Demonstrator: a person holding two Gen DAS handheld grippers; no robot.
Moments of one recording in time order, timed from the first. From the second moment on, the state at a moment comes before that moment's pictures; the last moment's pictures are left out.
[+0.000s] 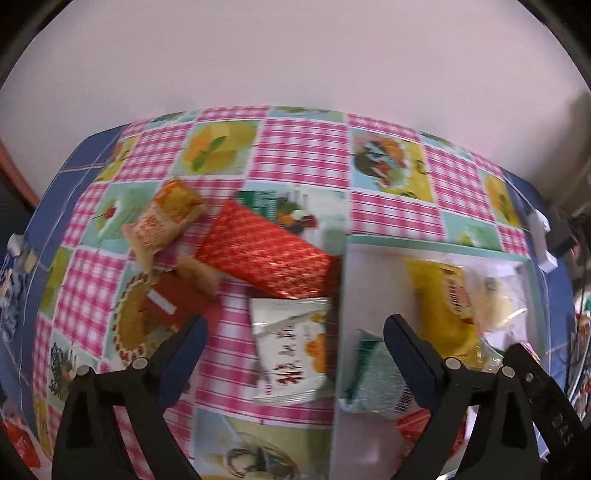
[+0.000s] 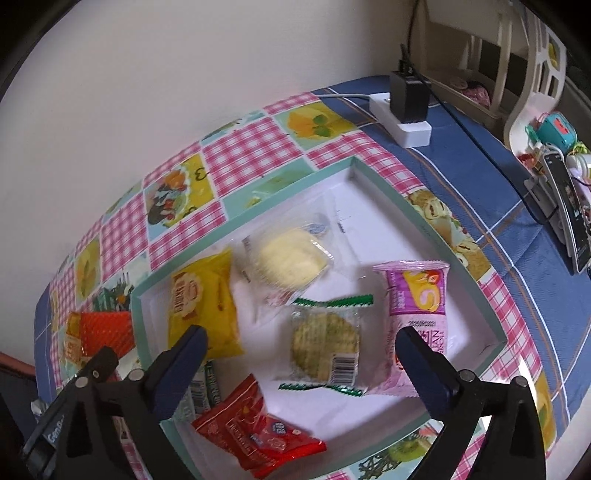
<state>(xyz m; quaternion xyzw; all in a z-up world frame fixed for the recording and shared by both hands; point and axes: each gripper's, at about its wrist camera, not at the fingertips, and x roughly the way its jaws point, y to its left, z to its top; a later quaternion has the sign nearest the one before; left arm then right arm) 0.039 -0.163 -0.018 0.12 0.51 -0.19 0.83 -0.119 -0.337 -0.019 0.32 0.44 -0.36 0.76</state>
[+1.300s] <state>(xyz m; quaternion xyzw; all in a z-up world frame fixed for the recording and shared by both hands) 0.117 0.057 0.005 -0.05 0.54 0.03 0.84 -0.024 -0.179 -0.016 0.21 0.48 -0.18 0.83</state>
